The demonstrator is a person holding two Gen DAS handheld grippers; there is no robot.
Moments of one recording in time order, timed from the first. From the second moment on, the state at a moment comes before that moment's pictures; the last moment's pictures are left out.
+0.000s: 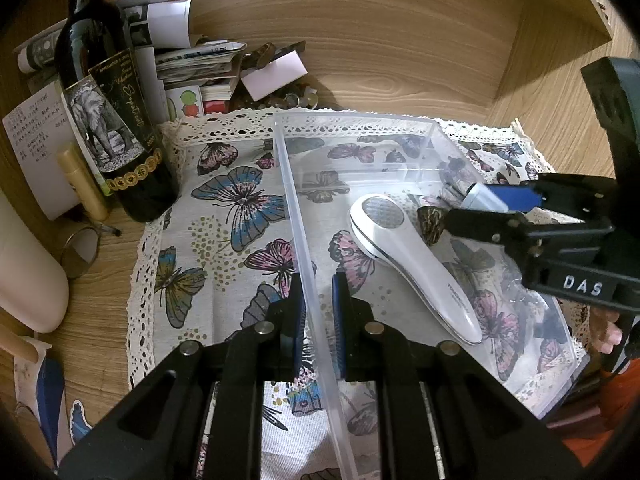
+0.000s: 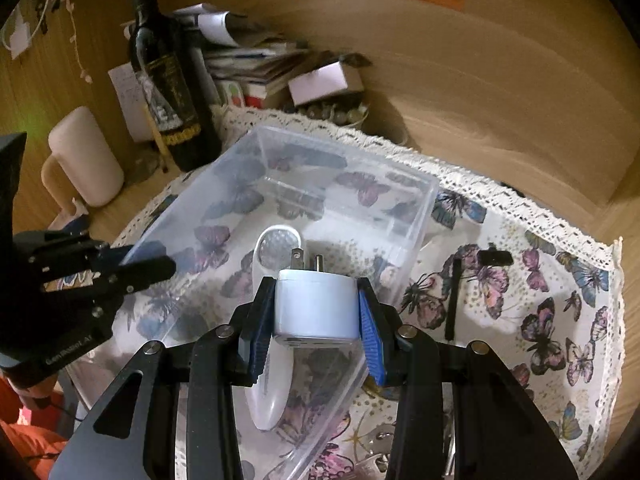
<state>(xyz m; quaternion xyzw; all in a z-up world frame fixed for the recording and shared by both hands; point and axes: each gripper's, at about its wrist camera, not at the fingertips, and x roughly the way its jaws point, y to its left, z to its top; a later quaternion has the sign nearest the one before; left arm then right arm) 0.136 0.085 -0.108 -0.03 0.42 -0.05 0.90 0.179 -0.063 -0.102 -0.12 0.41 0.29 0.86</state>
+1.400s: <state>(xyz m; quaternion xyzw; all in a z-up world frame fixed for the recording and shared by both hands) 0.137 0.085 -0.110 -0.03 0.43 -0.05 0.90 0.259 -0.148 -0.108 -0.06 0.44 0.17 0.88</state>
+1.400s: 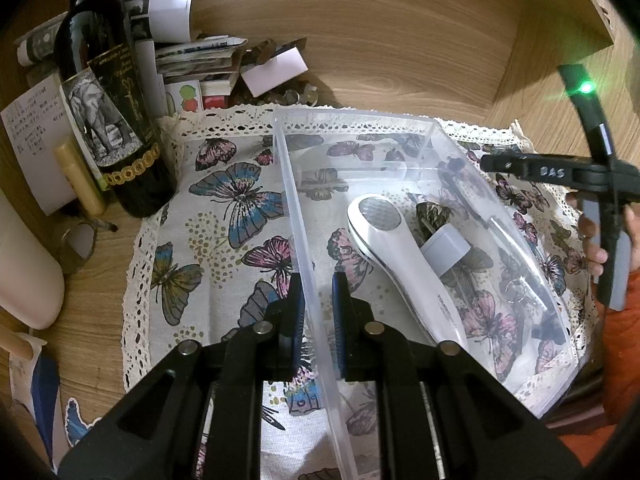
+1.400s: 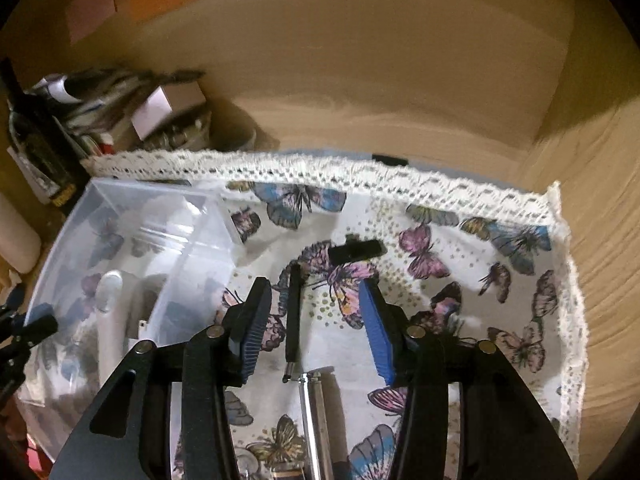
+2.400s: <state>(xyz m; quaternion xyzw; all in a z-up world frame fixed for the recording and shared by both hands) 0.141 0.085 -0.117 -0.03 0.43 -0.05 0.90 0.193 -0.179 -0.122 -0.06 0.44 0.17 0.88</state>
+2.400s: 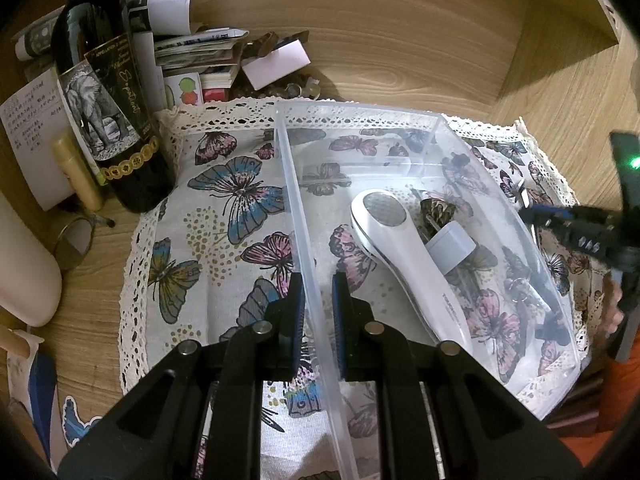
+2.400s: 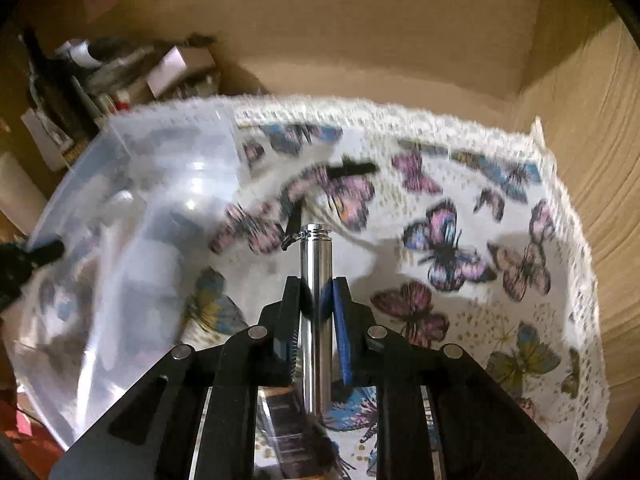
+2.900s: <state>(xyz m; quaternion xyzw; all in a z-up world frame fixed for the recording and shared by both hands) 0.139 0.084 -0.116 -0.03 0.43 -0.05 0.90 0.167 -0.133 -0.044 -0.08 0.32 0.24 0.91</state>
